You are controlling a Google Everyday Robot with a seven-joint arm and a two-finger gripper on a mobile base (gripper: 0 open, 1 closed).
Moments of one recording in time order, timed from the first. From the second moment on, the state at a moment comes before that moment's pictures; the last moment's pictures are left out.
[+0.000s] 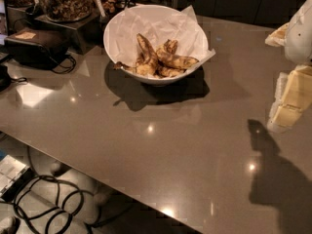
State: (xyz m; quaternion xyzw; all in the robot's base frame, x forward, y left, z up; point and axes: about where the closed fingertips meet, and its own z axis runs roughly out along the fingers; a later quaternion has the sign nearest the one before) arm 0.438 -0.217 0.976 -0.60 0.78 -0.03 0.16
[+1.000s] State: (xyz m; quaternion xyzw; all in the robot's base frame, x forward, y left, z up) arm 0.460 -0.213 0.977 -0.56 0.82 -0.04 0.12
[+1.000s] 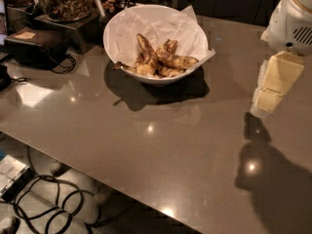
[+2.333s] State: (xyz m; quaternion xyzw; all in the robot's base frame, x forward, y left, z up) arm 0.520 -0.148 0.982 -0.57 0.81 -0.03 0.12
